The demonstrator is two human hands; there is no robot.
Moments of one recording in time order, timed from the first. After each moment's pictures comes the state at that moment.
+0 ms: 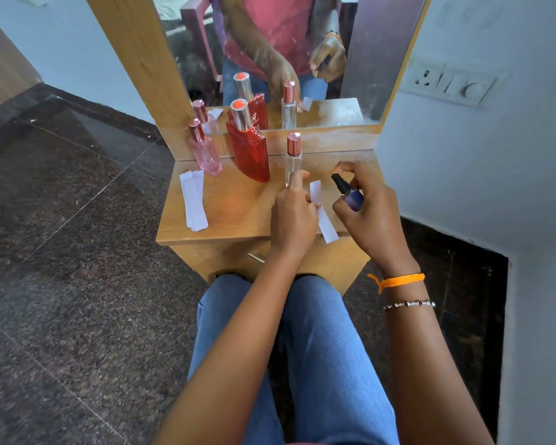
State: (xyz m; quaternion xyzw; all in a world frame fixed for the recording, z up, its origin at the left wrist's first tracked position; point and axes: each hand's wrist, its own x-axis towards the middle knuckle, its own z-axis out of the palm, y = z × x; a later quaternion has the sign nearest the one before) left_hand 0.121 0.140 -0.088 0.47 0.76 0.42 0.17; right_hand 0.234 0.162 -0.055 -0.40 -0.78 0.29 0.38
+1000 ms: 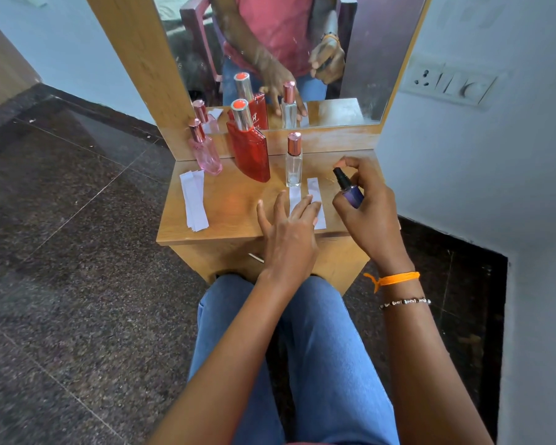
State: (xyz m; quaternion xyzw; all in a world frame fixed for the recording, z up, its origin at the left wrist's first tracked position) left_hand 0.122 0.106 -0.108 0.60 0.78 0.18 0.02; right_hand 0.230 0.165 -0.063 -0.40 -0.75 0.32 0.41
